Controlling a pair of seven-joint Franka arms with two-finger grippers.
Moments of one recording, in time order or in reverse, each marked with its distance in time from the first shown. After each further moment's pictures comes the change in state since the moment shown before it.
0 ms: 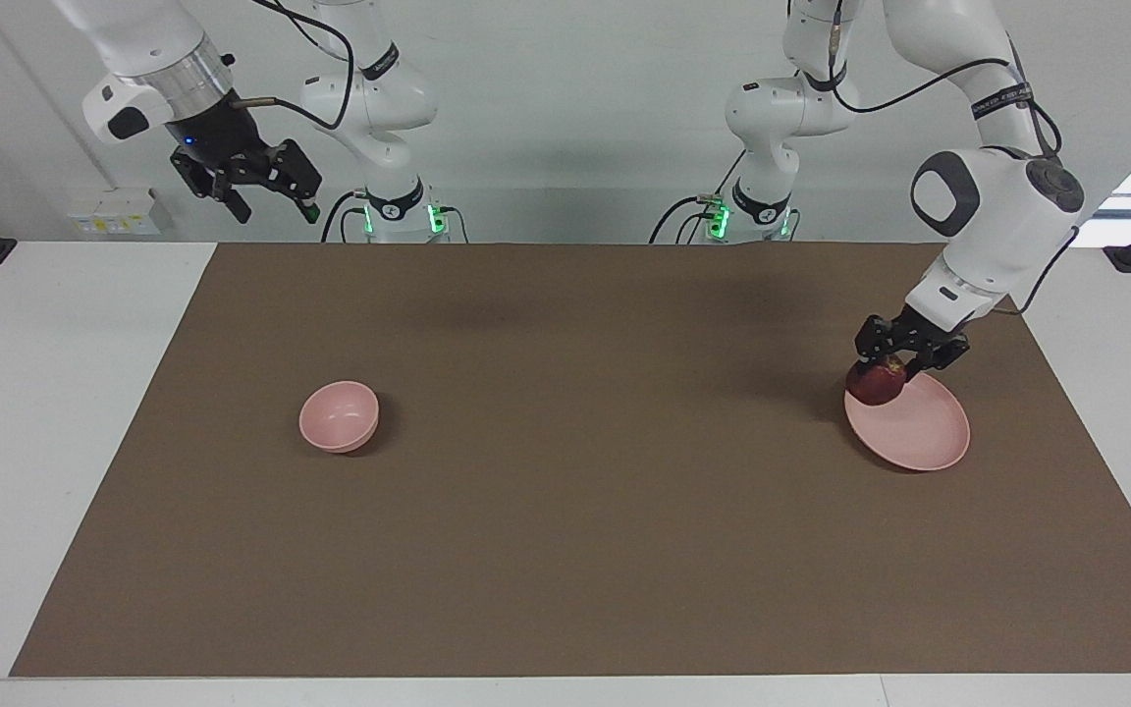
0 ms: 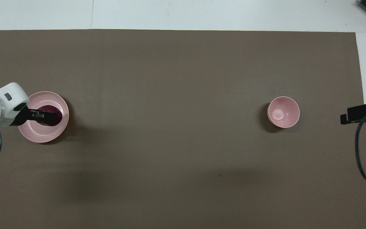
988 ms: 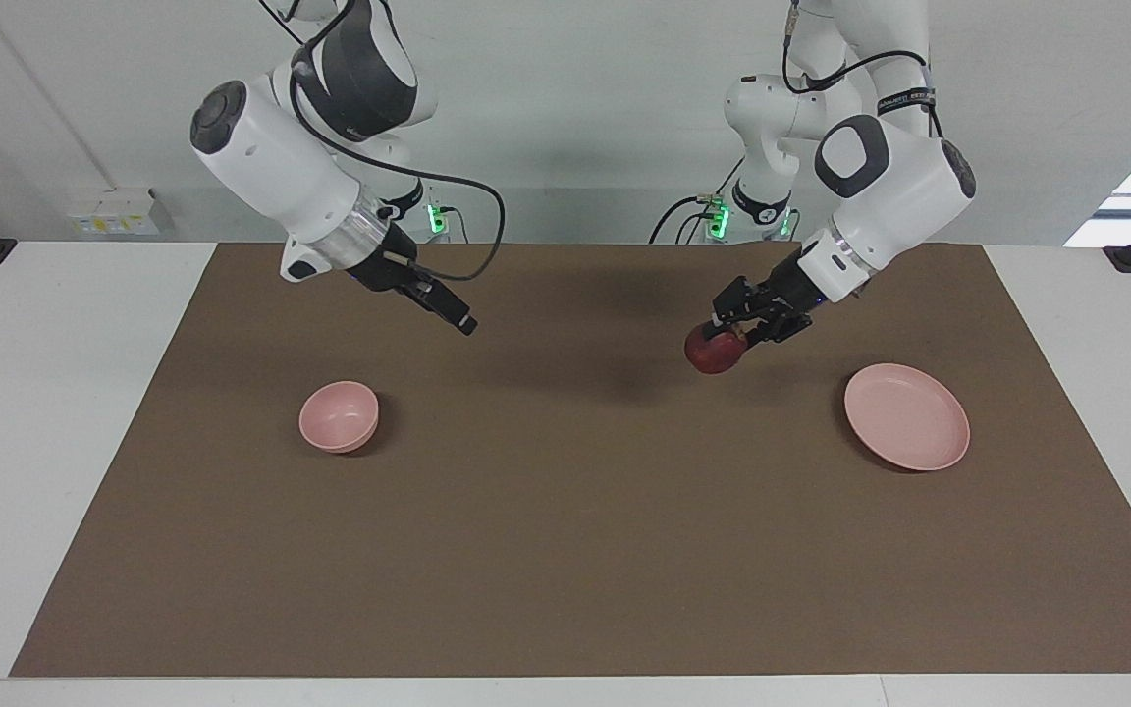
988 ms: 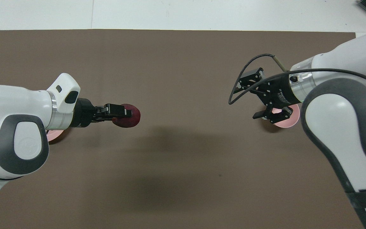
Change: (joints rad) left arm -0.266 -0.031 -0.039 0.004 -0.551 0.033 -0.266; right arm 0.197 0.228 0.003 -0.089 0.381 0.340 0.656
